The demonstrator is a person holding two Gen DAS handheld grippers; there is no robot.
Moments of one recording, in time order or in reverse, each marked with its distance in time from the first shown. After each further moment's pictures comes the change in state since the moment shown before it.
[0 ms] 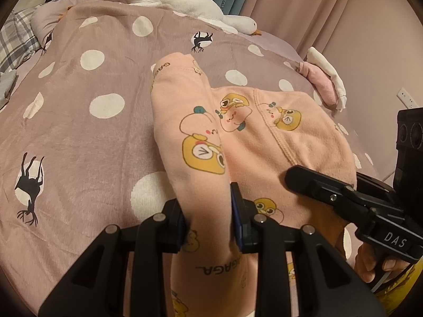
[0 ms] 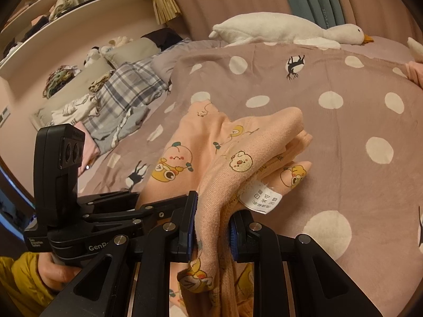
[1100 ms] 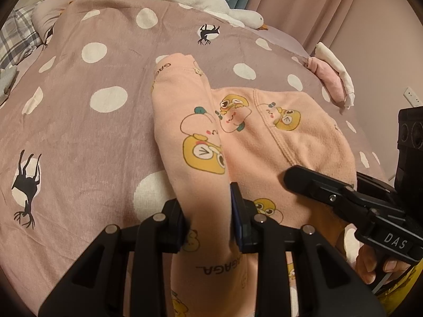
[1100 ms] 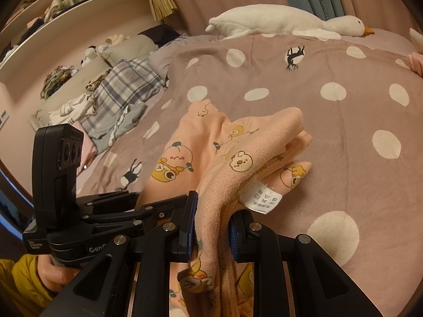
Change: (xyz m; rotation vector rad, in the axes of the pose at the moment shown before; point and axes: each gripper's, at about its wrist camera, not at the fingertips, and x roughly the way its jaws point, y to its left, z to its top) left arm 0.015 0.010 -0.001 -0.006 0.032 0.026; right arm 0.015 -0.005 -0.003 0.022 0.022 0.008
